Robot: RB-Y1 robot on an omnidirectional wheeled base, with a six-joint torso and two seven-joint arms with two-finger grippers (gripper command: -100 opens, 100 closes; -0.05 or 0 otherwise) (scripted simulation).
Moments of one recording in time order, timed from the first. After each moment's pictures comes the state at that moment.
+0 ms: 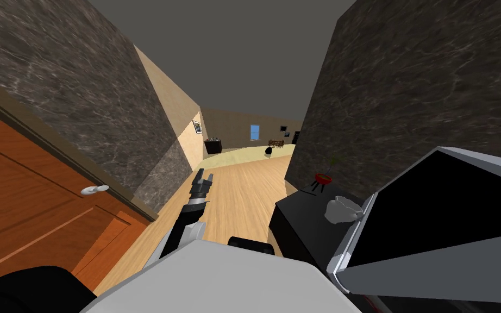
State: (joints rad) left arm 0.55 -0.03 0.06 -2.25 -0.03 -0.41 0.13; right arm 0.67 -0.75 0.35 -0.91 0.71 -0.64 0.18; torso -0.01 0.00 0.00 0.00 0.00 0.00
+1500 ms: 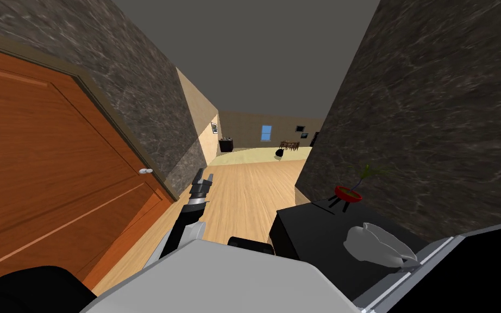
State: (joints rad) left arm 0.55 -0.03 0.06 -2.25 -0.03 -0.41 0.13; right arm 0.56 -0.89 0.40 -0.58 0.90 -0.61 0.30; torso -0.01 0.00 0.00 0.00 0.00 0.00
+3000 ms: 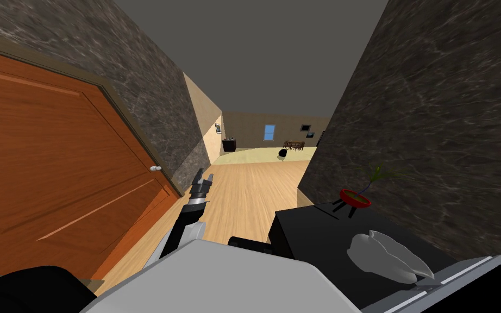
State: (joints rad) left arm 0.55 -0.03 0.06 -2.25 -0.03 -0.41 0.13; right arm 0.51 -0.82 0.43 -0.54 0.92 -0.55 0.31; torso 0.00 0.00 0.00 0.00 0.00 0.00
